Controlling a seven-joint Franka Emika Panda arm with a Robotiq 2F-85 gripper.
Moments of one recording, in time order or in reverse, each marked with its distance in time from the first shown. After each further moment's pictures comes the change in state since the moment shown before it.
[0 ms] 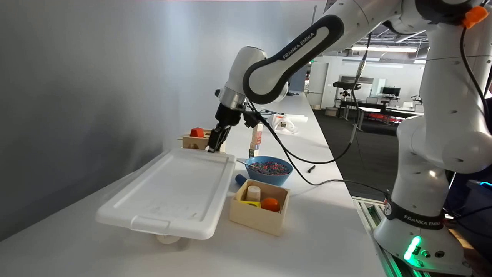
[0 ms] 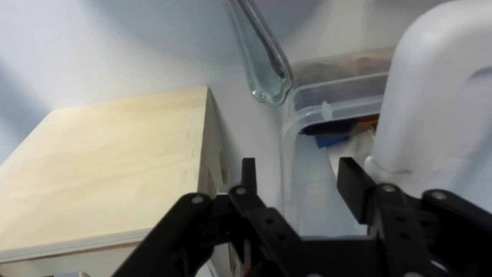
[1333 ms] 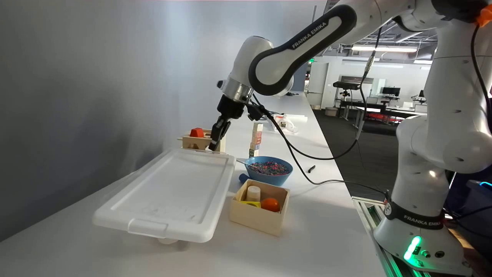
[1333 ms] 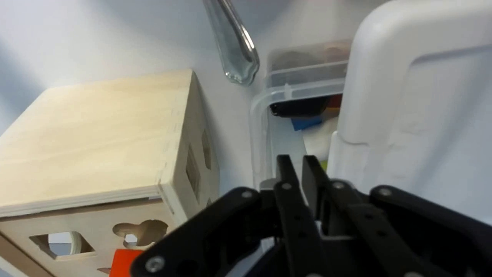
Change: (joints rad) arm 0.012 -0.072 0.012 -0.028 0.018 -0.009 -0.023
